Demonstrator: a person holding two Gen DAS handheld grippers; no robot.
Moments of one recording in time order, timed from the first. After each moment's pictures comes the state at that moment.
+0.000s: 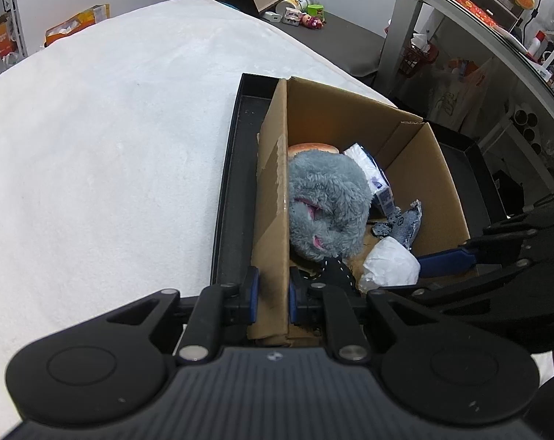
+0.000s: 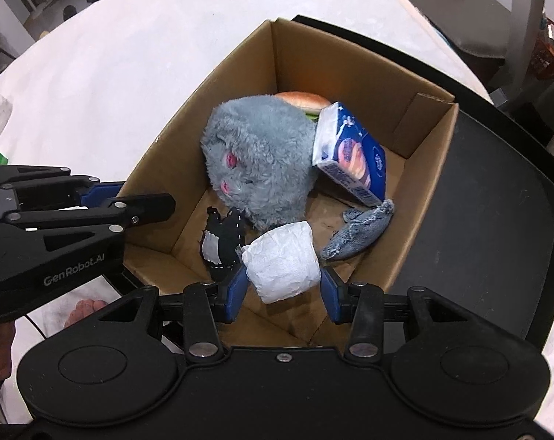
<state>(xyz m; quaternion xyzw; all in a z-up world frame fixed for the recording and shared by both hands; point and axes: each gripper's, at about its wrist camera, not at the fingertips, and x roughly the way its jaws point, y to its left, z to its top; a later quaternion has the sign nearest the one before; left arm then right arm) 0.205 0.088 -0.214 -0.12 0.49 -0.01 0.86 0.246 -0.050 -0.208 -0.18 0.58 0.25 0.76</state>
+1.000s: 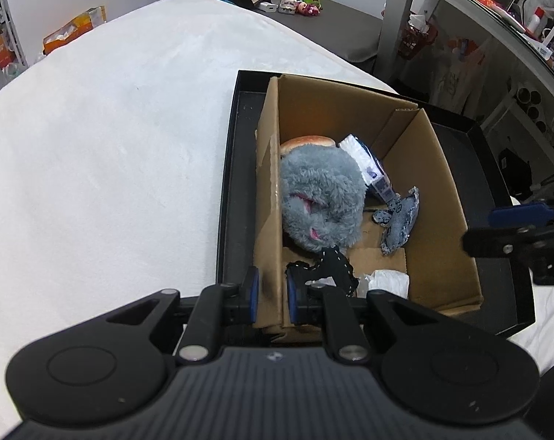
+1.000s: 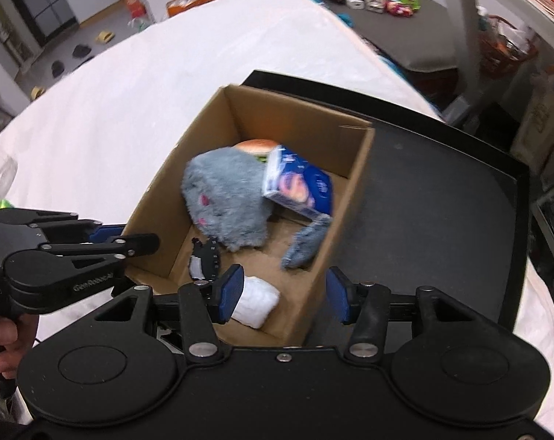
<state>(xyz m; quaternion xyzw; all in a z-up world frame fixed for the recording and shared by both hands) 0.209 0.079 -0.203 -0.08 0.51 -0.01 0.85 0.245 -0.098 -0.157 -0.11 0.54 0.22 0.80</state>
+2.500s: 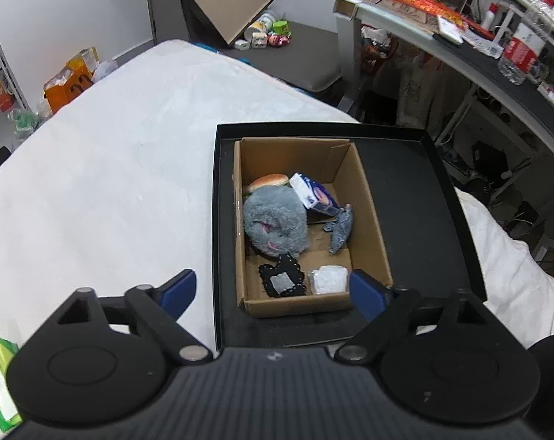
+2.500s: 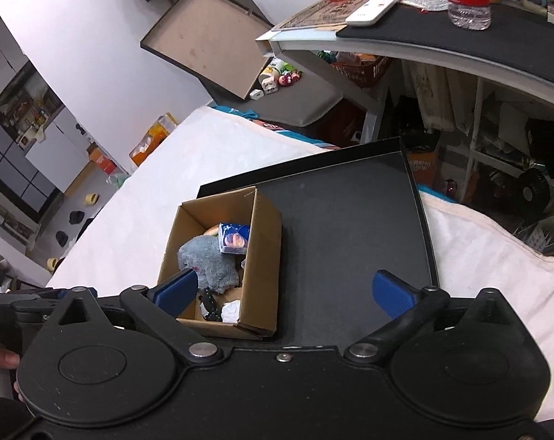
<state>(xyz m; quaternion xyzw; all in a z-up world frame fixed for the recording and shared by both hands) 0.174 0.050 -0.093 -0.03 0.51 -0.02 0.86 0.174 -0.244 -0.085 0.13 0.45 0.15 0.87</state>
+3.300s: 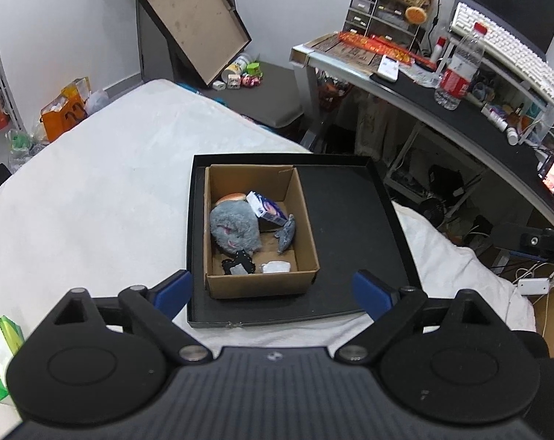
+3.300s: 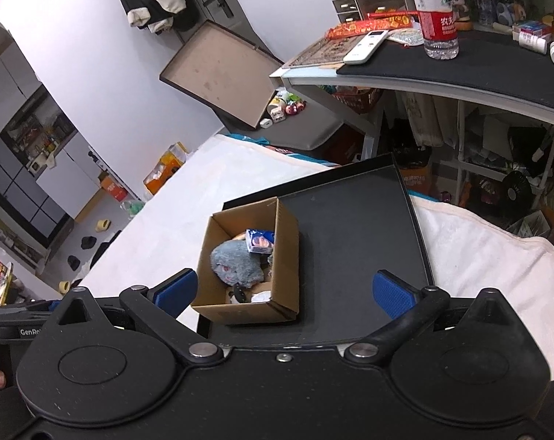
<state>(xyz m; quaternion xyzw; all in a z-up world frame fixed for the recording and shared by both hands) 0.089 0.020 -0.017 -0.05 0.45 -0.05 0.89 0.098 -0.246 -0.039 0.16 0.40 0.14 0.89</state>
